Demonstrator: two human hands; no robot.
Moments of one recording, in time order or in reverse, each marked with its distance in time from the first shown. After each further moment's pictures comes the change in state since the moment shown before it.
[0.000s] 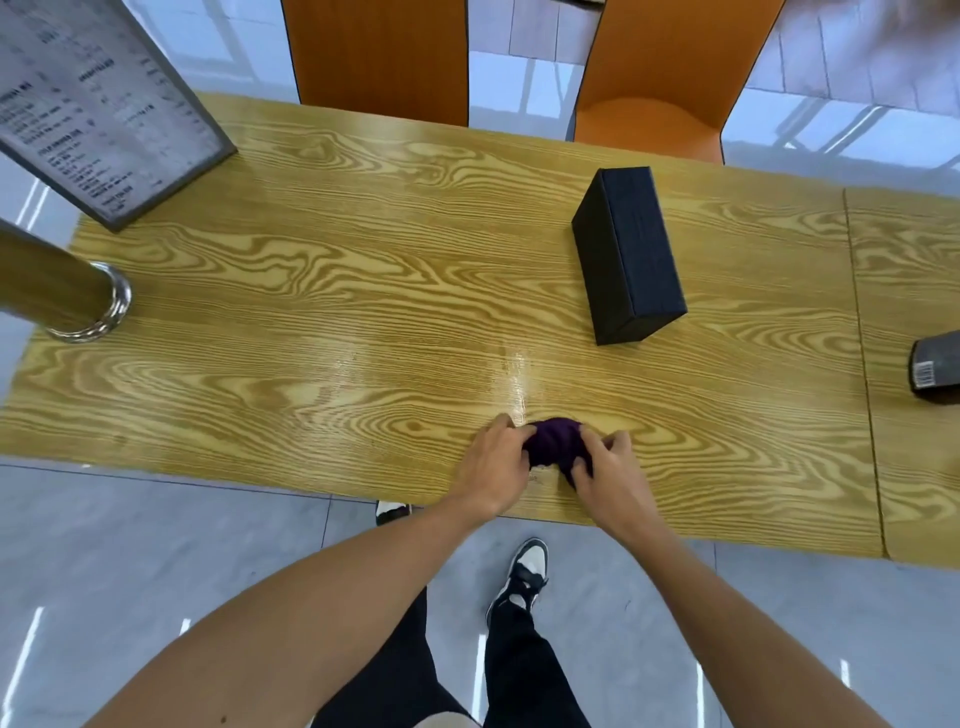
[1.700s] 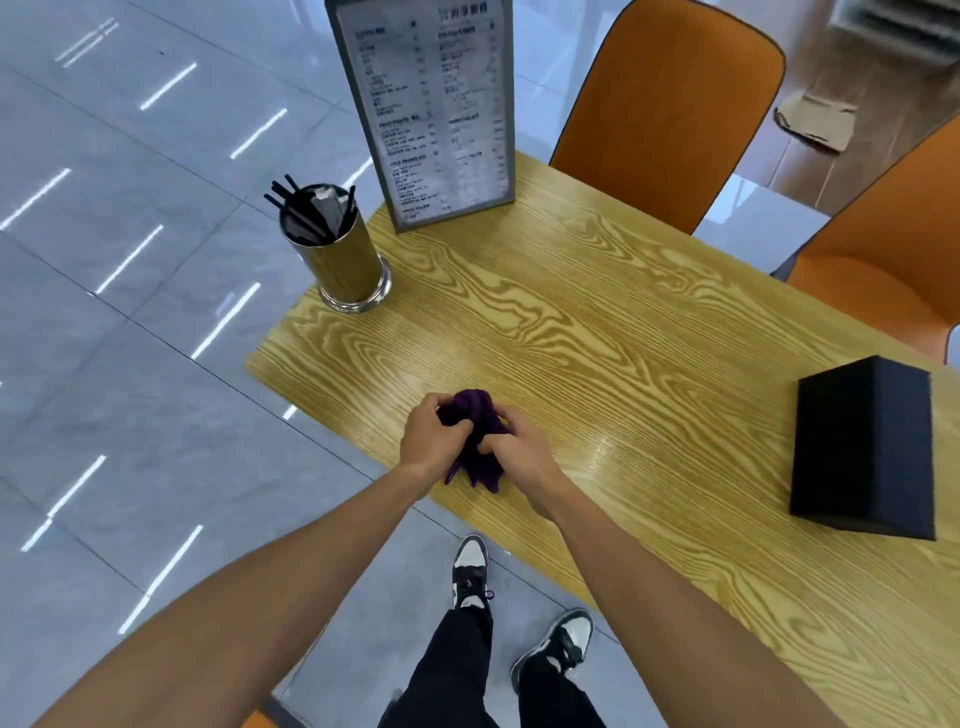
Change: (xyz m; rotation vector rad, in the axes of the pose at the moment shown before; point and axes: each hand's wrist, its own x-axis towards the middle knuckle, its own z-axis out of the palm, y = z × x) left_hand -0.069 -0.202 -0.203 -0.803 0.523 -0.692; right_hand 0.052 -0.349 0.064 0.594 -0.572 -0.055
